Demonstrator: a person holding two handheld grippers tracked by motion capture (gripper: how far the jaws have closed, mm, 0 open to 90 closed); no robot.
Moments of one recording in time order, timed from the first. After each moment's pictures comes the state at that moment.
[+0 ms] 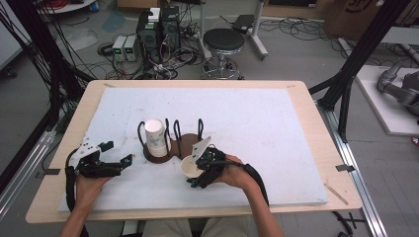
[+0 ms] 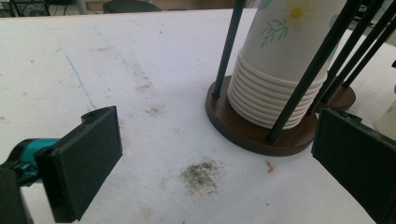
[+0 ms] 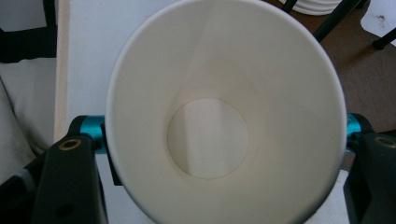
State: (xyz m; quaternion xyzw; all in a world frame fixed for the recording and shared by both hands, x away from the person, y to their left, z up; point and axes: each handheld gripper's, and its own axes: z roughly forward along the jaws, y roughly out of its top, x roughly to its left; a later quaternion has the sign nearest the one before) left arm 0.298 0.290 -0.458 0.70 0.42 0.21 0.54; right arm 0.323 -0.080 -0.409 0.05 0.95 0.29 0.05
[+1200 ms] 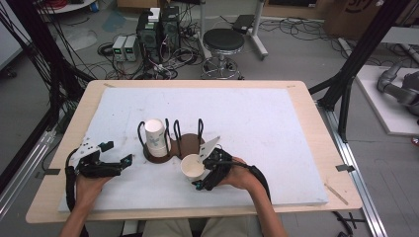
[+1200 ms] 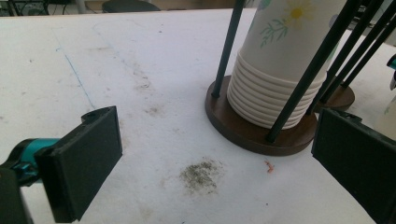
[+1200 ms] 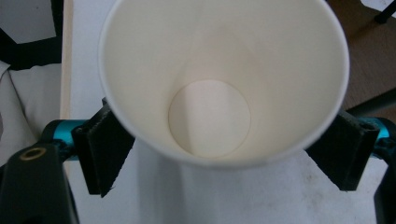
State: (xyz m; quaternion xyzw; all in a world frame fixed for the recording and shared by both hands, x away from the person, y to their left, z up) left arm 0.298 0.290 -0.458 0.70 0.42 0.21 0.54; right arm 0.325 -0.099 -0.418 0.07 0.95 0.32 0.03
